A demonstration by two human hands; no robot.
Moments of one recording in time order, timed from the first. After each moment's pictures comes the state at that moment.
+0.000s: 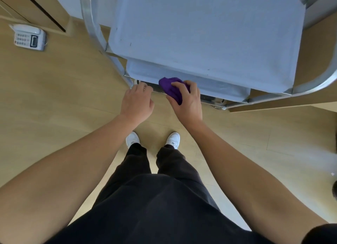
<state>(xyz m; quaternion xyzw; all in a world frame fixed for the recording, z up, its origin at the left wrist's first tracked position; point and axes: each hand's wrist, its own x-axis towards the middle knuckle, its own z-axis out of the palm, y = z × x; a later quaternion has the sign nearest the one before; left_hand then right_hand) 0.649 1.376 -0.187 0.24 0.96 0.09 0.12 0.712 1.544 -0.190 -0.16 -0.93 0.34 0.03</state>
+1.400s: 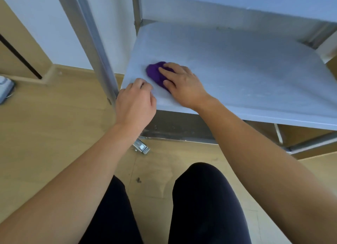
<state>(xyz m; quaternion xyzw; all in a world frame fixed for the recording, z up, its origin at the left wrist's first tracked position) 0.489 1.352 -0.514 0.23 0.95 0.15 -0.14 0.490 1.527 -0.508 0.02 -0.99 0.15 0.09</state>
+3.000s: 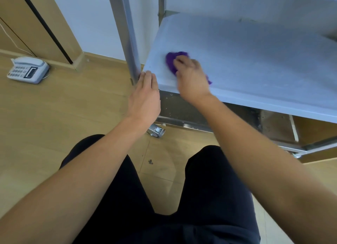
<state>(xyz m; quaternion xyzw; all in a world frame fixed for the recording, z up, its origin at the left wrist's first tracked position) 0.537 1.312 -0.521 0.21 0.97 0.05 -0.07 0.517 1.472 -0.512 0.02 -0.98 0.10 0.15</state>
